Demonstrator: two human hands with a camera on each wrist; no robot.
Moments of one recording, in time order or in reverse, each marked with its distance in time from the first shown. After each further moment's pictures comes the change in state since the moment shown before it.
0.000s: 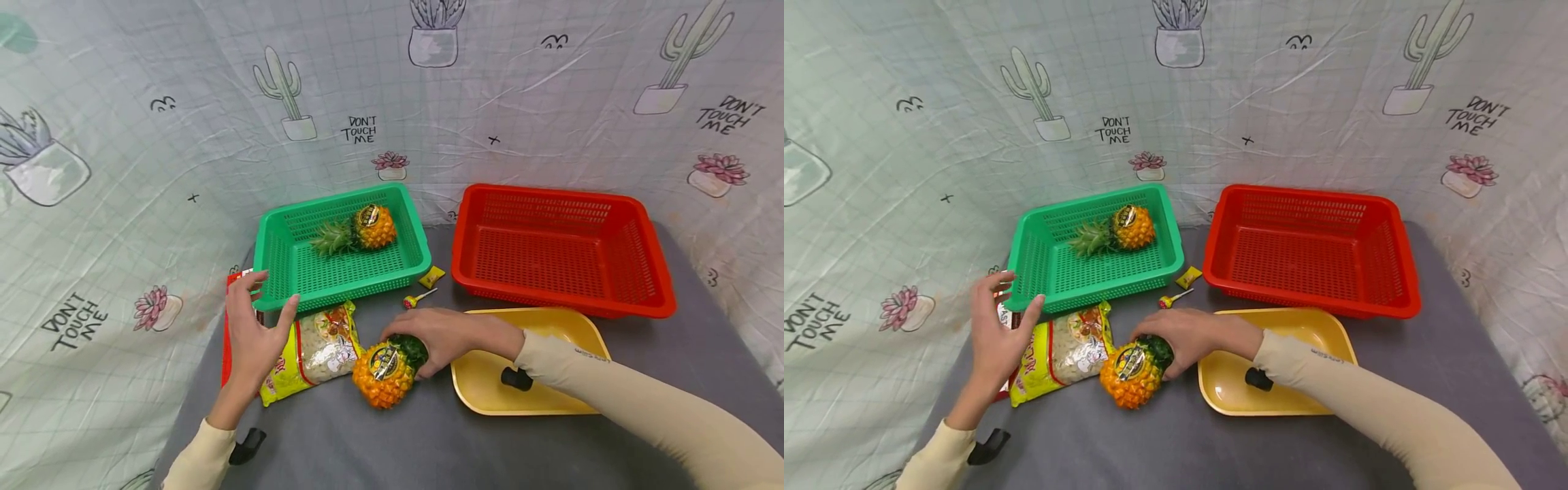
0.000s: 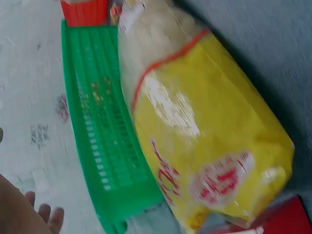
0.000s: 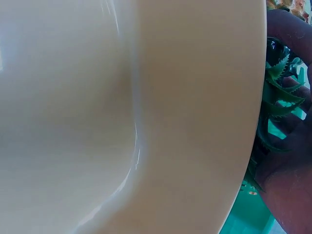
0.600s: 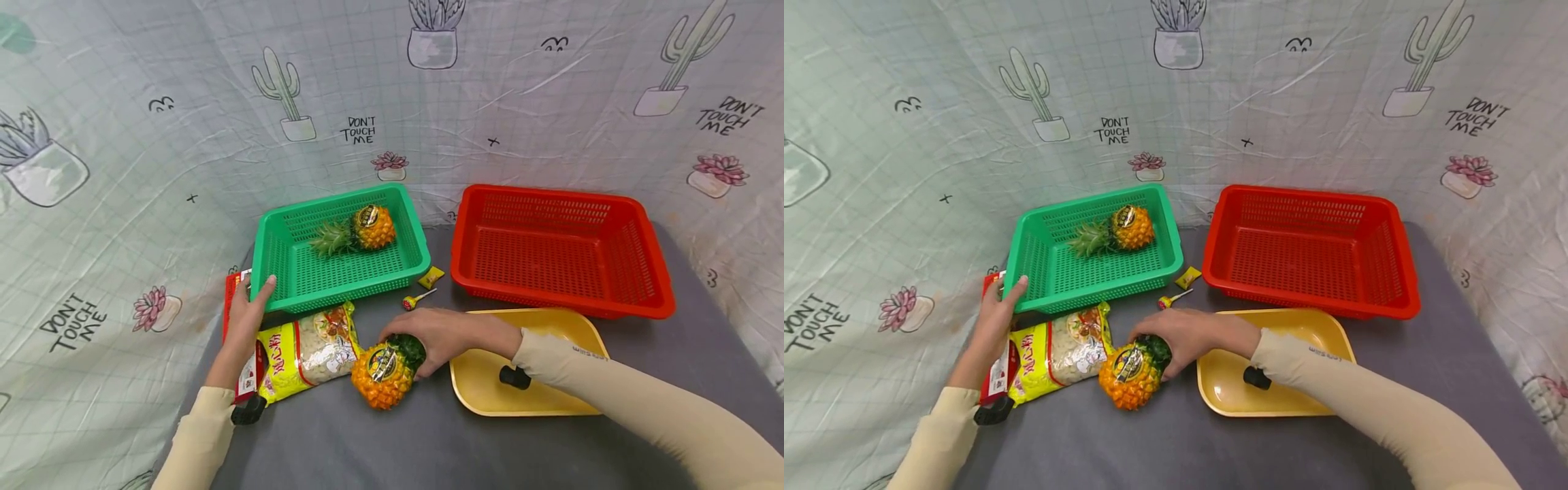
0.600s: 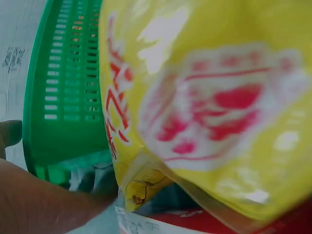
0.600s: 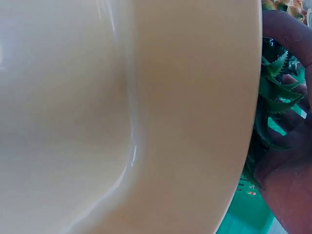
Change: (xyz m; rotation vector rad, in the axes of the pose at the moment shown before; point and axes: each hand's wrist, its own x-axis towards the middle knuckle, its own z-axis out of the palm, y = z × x) left_hand 0.025 -0.066 -0.002 -0.301 -0.228 -0.799; right_hand 0.003 0.002 -0.003 0.040 -0.003 -0.031
